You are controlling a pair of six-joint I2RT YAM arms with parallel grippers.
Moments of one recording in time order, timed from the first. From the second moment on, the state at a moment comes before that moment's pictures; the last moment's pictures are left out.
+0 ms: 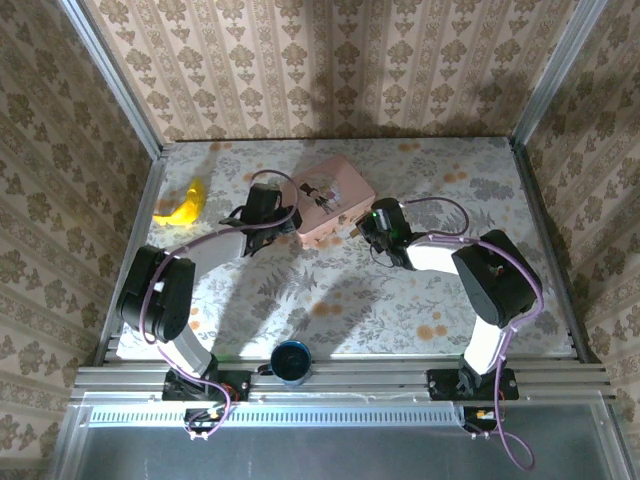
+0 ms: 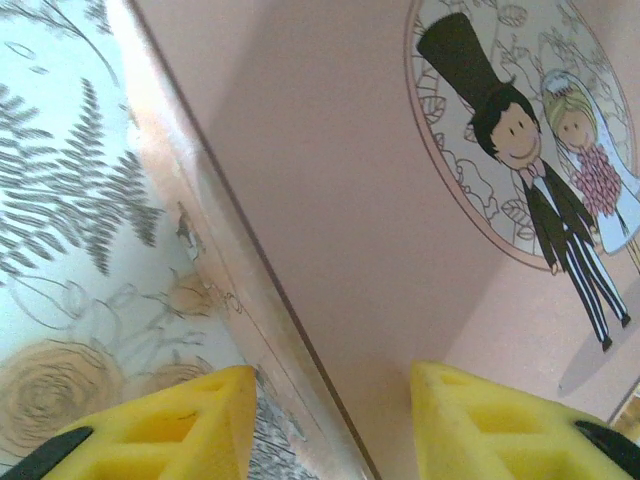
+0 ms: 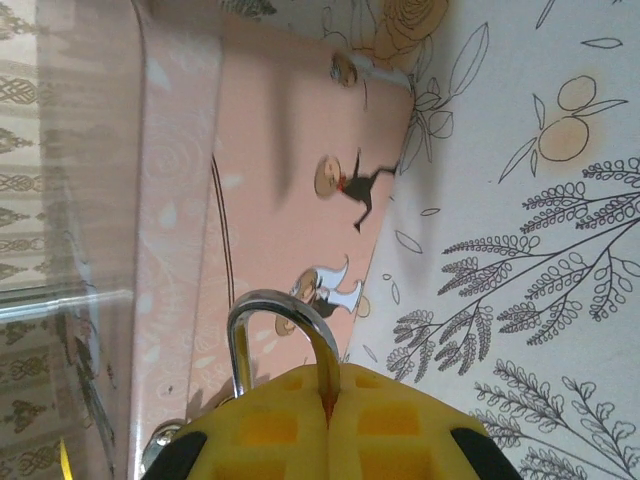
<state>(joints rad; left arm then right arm) -0.46 1.66 0.98 -0.08 0.05 -0.63 0.47 1.78 0.88 0.28 0.08 1.30</state>
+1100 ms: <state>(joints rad) -0.35 1.47 0.90 -0.19 0.00 -0.59 0.35 1.68 0.93 -0.10 -0.39 0.88</state>
